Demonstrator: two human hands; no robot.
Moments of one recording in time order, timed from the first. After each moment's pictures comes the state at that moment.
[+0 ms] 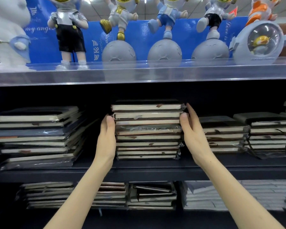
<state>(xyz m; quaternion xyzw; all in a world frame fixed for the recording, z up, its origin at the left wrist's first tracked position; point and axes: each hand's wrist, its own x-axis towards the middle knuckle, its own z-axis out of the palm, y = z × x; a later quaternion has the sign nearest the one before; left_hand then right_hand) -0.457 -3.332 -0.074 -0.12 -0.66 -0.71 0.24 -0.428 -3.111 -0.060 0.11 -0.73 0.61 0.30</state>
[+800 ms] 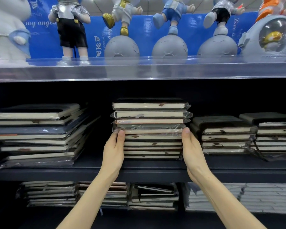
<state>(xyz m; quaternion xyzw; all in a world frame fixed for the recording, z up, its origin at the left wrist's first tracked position) -0.461 -3.325 -0.104 -0.14 -0.69 -0.67 0.24 -0.433 -3.128 -0.100 0.05 -0.69 0.69 0.23</state>
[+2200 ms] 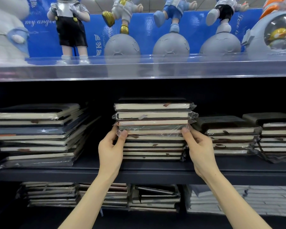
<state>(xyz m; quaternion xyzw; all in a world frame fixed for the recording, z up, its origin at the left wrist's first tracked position) -0.462 -3.325 -0.104 -0.18 -0.64 -0.67 0.33 -0.440 -3.112 -0.097 0.17 -0.63 0.70 0.29</state>
